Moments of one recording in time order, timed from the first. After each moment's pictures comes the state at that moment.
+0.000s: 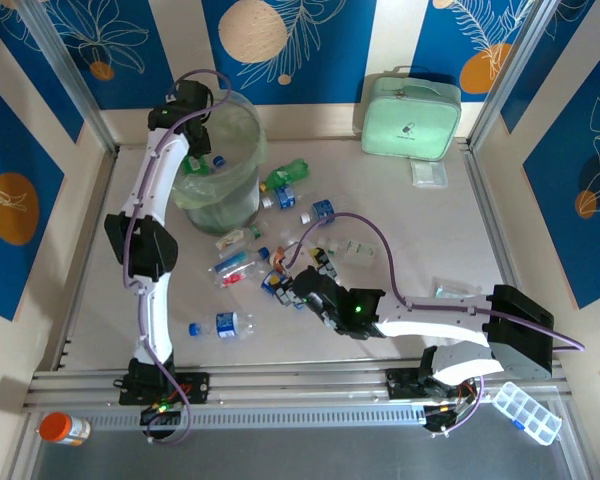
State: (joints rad) left arm -0.18 2.23 2.43 -1.21 -0.43 -0.33; right arm 1.20 1.33 0.73 0.03 0.62 0.16
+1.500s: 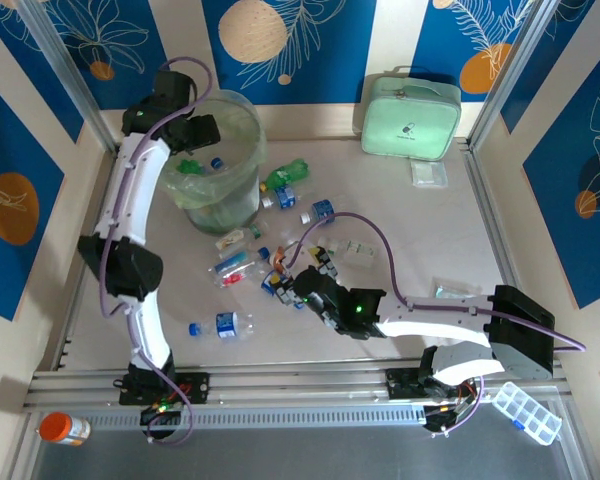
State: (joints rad) left arm -0.19 1.94 2.27 -1.16 -0.13 -0.42; right arm 1.20 1.32 0.73 0.03 0.63 0.14
